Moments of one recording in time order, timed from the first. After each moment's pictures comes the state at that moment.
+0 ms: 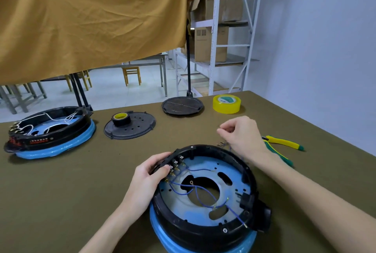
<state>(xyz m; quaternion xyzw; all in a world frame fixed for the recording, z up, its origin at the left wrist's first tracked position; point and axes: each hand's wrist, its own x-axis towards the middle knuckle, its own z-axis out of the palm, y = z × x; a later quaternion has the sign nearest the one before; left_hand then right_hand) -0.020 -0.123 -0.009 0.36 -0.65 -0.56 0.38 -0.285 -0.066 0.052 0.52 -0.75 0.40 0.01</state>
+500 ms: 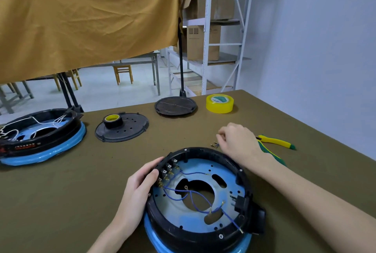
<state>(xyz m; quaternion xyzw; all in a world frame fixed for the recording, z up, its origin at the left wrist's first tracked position) -0.017 -0.117 -0.022 0.31 -0.63 -0.59 0.41 -0.303 -0.072 0.036 0.57 -0.79 0.17 0.13</state>
